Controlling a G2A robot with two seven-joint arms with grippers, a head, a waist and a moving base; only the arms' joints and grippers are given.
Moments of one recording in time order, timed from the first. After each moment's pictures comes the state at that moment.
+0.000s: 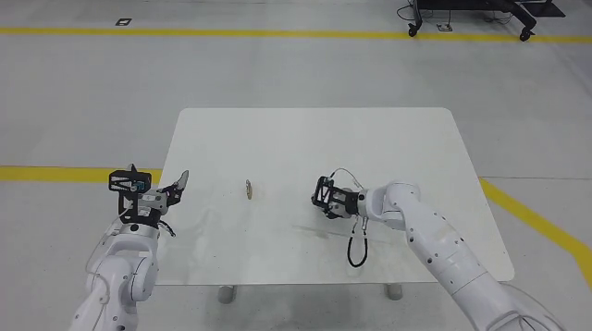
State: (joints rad) left arm 1.73 -1.15 -1.60 -1.80 1.33 0.00 0.00; right arm -1.12 -1.19 0.98 -1.27 -1.37 -0.80 0.26
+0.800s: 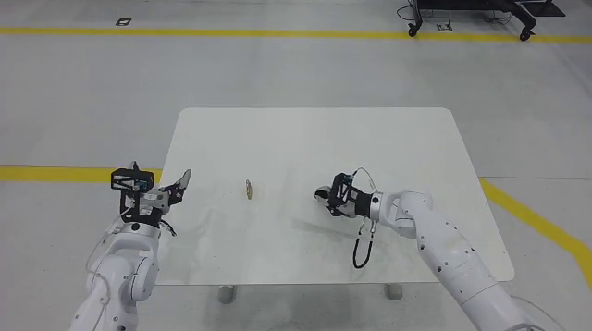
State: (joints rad) left arm 1.73 -1.15 -1.59 -1.86 1.38 -0.03 -0.02; right arm -1.19 -1.16 1.06 -1.24 -1.38 -0.84 -0.06
